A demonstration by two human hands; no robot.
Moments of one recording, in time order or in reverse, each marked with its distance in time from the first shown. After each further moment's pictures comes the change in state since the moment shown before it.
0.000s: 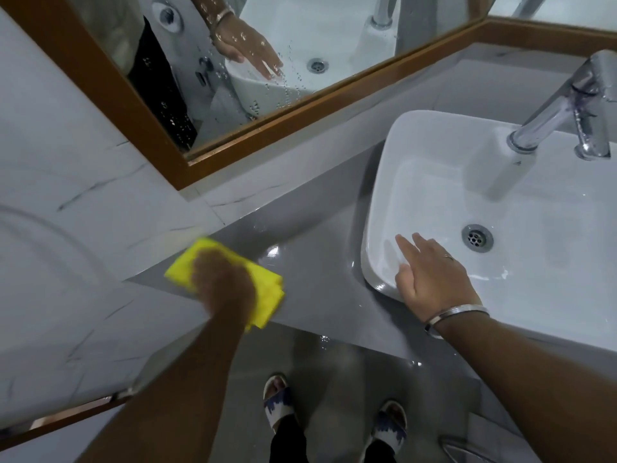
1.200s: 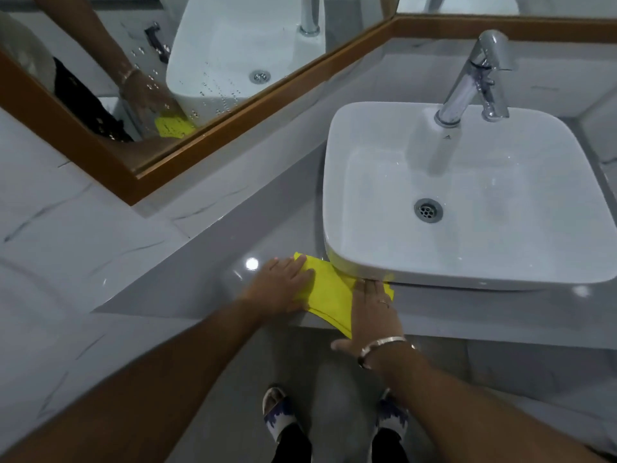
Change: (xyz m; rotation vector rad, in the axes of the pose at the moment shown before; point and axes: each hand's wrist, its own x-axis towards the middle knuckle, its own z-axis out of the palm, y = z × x) left_hand -0.041 0.078 -0.011 0.415 -0.439 1.374; right_hand -0.073 -0.033 0.085 -0.038 -0.287 0.205
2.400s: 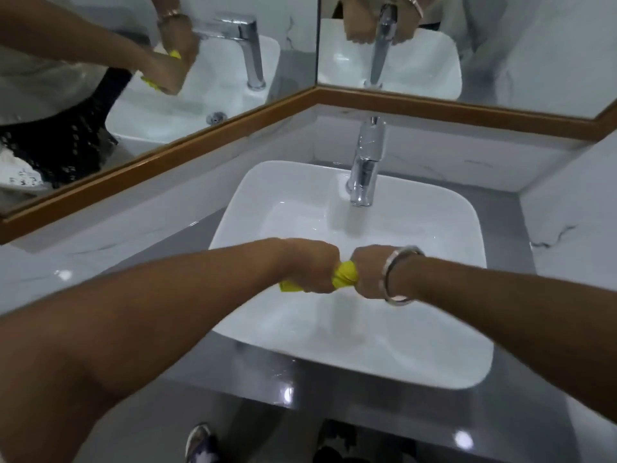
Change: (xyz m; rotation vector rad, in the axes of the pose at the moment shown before) left_hand 0.241 0.145 -0.232 -0.346 -0.360 -0.144; right_hand 0.101 0.212 -0.240 -0.170 -0.179 -0.344
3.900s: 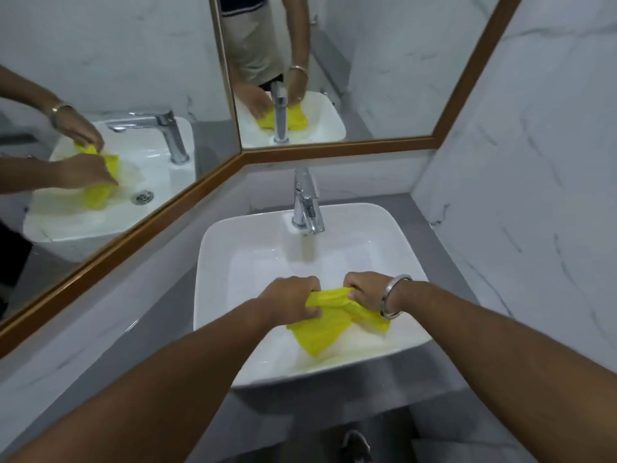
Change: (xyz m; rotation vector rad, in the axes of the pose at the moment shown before) left_hand 0.009 -0.037 0.035 0.013 0.237 0.316; right_hand -0.039 0.013 0.046 0.362 0.173 0.179
